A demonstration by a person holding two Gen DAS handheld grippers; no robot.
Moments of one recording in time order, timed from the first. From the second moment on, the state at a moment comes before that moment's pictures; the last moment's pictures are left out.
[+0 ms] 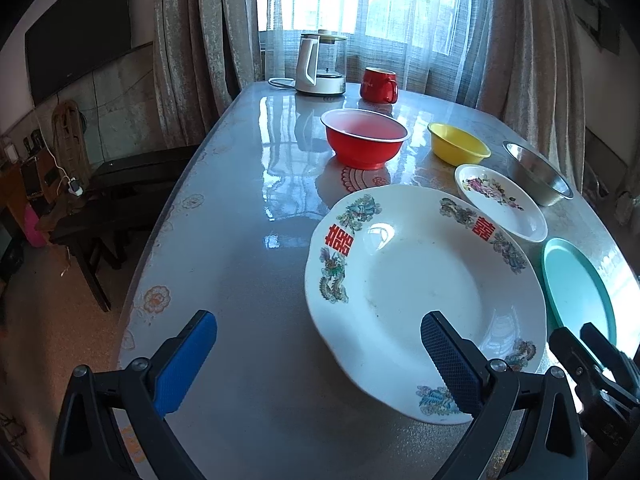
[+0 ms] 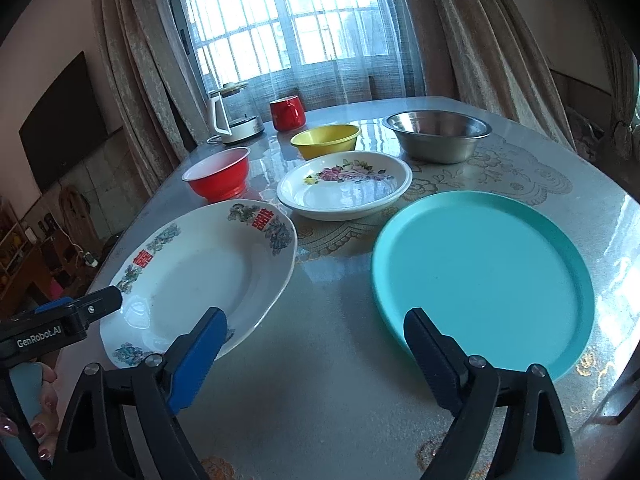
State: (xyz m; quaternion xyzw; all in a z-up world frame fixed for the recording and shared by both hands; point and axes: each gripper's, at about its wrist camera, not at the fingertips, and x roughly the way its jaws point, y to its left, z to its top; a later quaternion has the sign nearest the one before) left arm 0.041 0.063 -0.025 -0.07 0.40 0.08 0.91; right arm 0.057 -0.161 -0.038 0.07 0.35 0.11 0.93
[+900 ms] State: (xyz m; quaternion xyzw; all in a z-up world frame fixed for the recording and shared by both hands) left arm 0.053 -0.088 0.004 -0.01 0.38 -0.15 0.91; right arm 0.095 -0.336 -0.045 0.13 0.38 -0.10 0.91
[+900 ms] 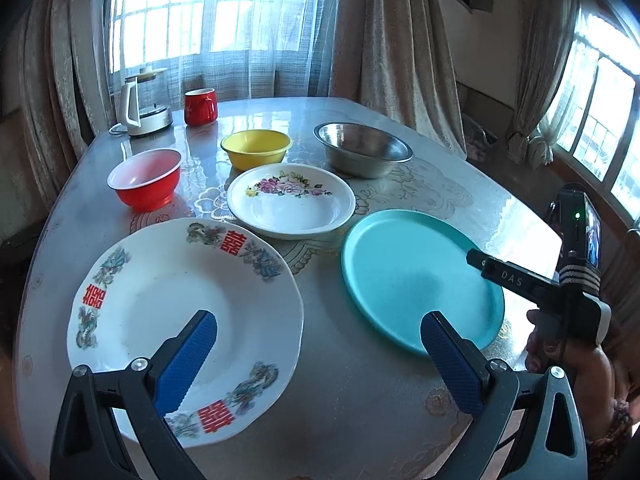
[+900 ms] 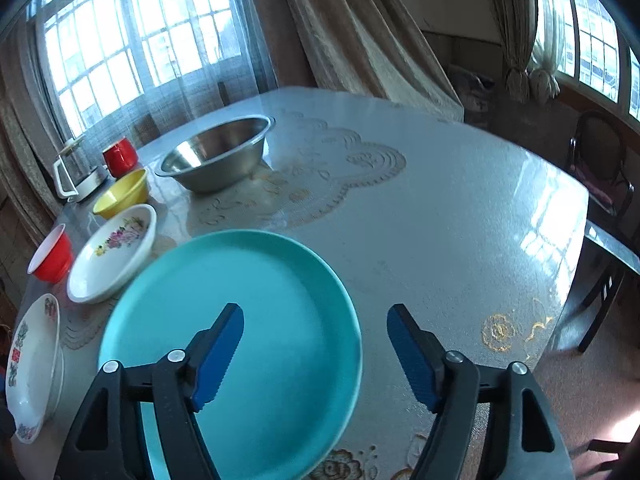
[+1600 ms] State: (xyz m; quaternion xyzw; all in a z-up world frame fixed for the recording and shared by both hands) left arm 0.048 -0.065 -0.001 -0.04 0.38 -0.11 0.92; right arm 0.072 -0.324 -0.056 0.09 0.40 -0.09 0.91
